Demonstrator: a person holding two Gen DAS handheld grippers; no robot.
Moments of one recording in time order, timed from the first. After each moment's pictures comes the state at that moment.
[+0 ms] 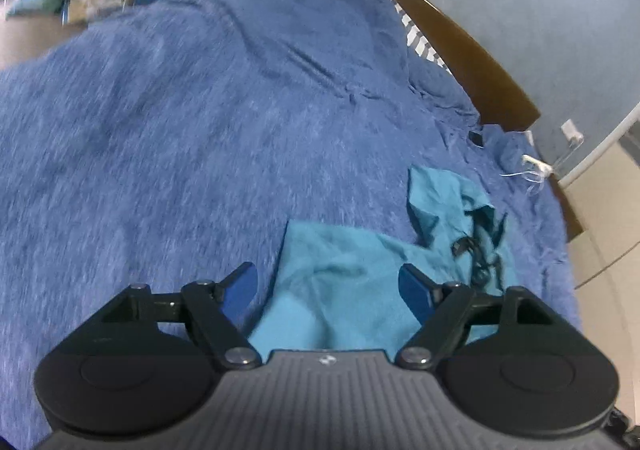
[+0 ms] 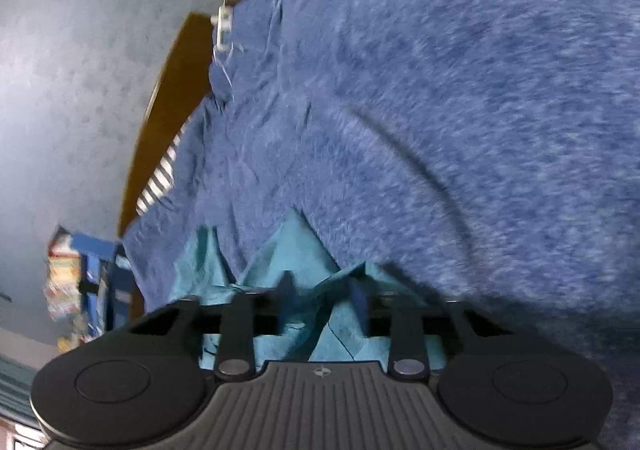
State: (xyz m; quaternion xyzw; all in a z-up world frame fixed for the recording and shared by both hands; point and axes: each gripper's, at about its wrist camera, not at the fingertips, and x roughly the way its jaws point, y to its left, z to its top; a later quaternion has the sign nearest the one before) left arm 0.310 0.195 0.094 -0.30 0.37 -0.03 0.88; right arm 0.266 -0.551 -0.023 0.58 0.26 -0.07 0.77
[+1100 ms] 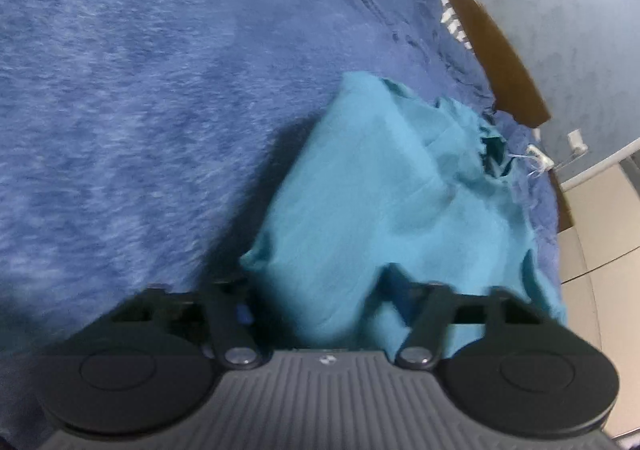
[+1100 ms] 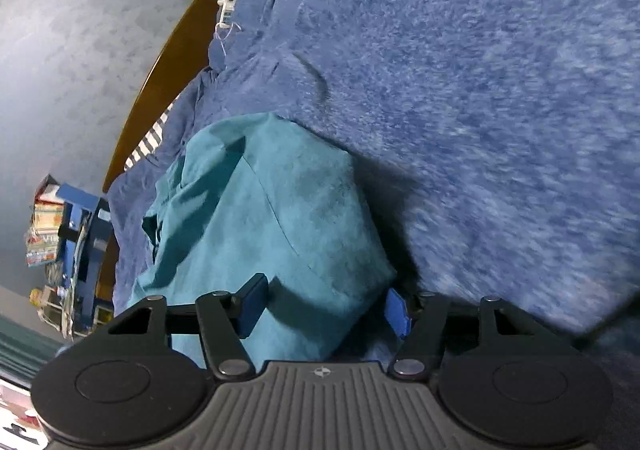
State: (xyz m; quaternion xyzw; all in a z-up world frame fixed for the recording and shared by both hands) left arm 0.182 0.188 0.015 -0.39 0.42 -0.02 0.82; right arm 0.123 -0.475 -0.055 0.52 0.30 -0.08 0.80
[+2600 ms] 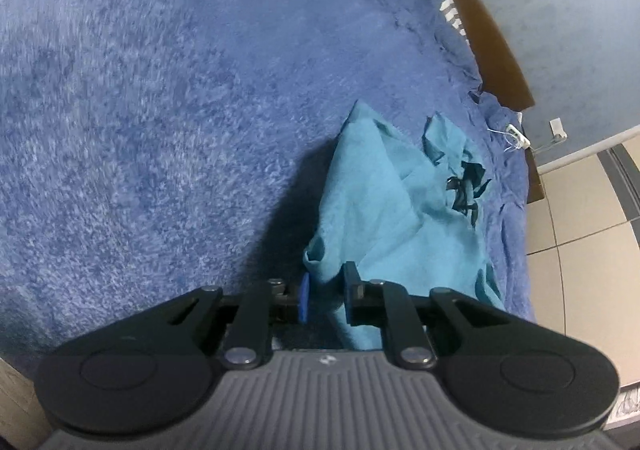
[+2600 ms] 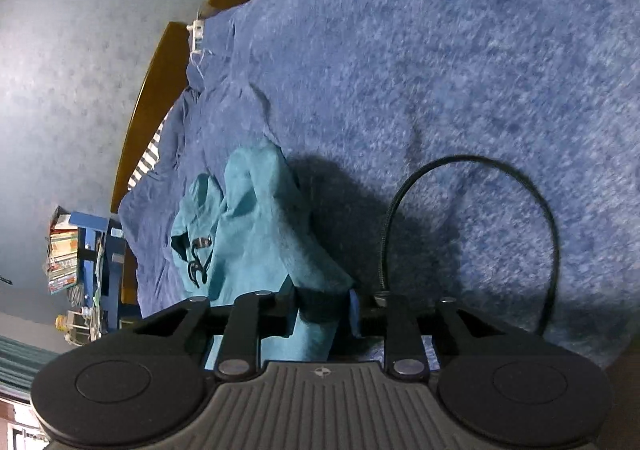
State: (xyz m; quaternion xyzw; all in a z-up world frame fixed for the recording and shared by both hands) left arm 0.007 0.258 0.109 -0.41 0.47 -0.04 0.78; right arm -0.155 -0.497 0.011 0.58 0.30 -0.09 0.75
